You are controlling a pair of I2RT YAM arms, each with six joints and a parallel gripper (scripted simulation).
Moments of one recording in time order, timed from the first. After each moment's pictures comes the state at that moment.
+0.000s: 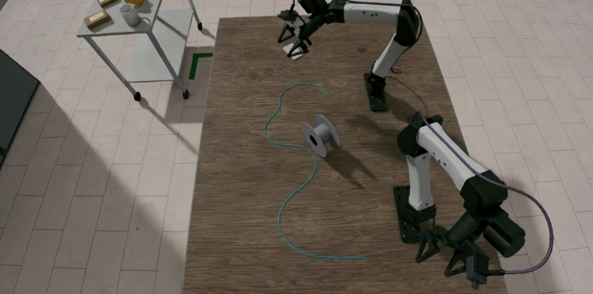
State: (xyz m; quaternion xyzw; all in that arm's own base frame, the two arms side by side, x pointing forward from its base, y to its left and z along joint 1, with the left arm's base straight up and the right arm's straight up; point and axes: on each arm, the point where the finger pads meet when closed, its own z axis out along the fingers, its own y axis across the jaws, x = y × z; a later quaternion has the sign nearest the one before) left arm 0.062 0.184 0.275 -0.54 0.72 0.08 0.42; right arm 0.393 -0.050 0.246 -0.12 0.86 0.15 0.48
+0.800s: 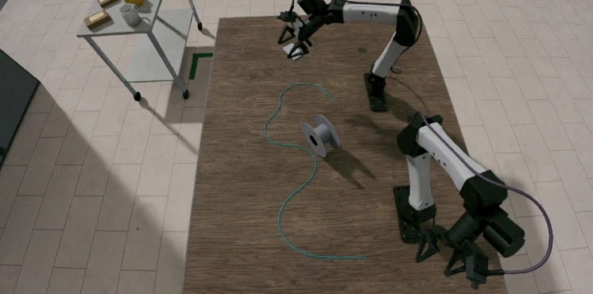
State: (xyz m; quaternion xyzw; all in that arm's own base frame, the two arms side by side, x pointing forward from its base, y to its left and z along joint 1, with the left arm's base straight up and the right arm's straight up) left arm 0.062 0.183 0.274 -0.55 0.72 0.08 0.42; right arm 0.393 -0.050 0.240 -0.12 0.86 0.15 0.47
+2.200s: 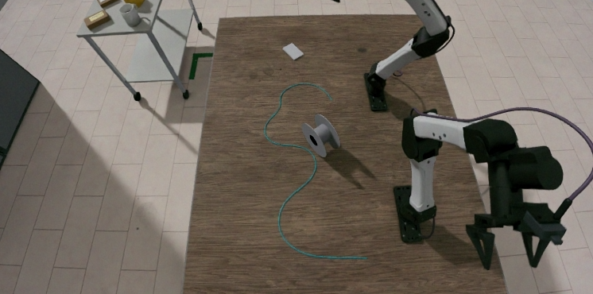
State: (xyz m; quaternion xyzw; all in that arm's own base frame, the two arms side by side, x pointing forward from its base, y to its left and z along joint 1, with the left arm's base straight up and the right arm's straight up) left arm -0.003 0.192 0.477 -0.55 0.59 0.41 0.42; right arm 0.280 -0.067 0.514 0.01 0.76 -0.06 0.64
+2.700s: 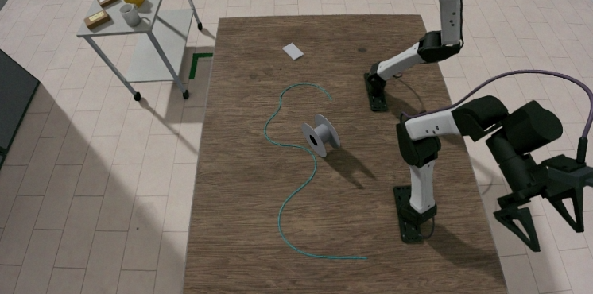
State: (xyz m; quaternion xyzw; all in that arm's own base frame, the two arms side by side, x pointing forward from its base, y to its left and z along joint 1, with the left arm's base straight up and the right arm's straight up) left arm -0.037 0.157 0.569 -0.56 0.45 0.55 0.42; right arm 0.163 -0.055 0.586 0.10 0.70 -0.13 0.70
